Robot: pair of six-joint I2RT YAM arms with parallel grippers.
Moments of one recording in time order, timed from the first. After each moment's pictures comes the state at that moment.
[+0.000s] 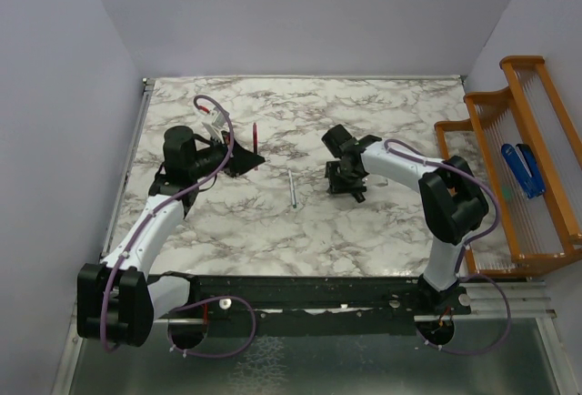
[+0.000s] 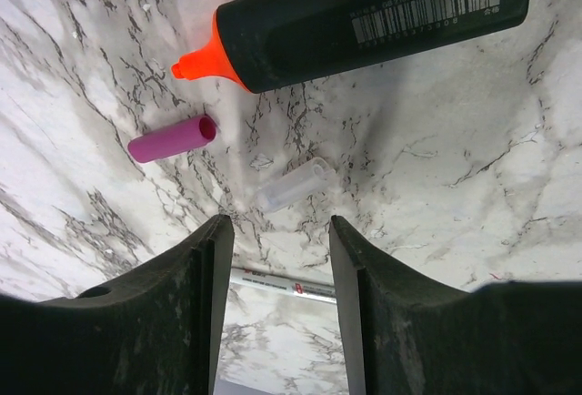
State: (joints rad) left arm -0.16 1.13 0.72 0.17 0.83 -0.44; right arm 0.60 1.86 1.27 -0.75 0.14 2.07
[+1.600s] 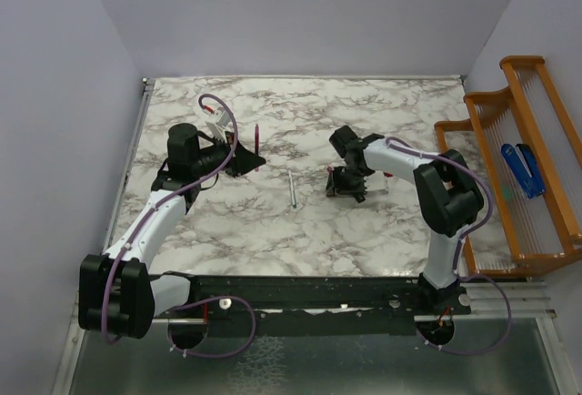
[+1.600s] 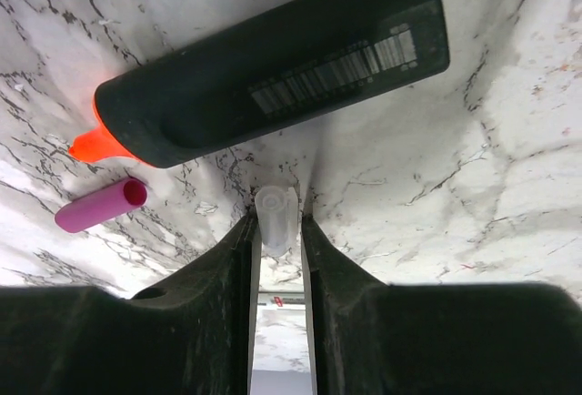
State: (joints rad) left arm -0.17 1.18 0.74 0.12 0.82 -0.40; right arm 0.53 1.92 1.27 -0.78 -0.05 2.08
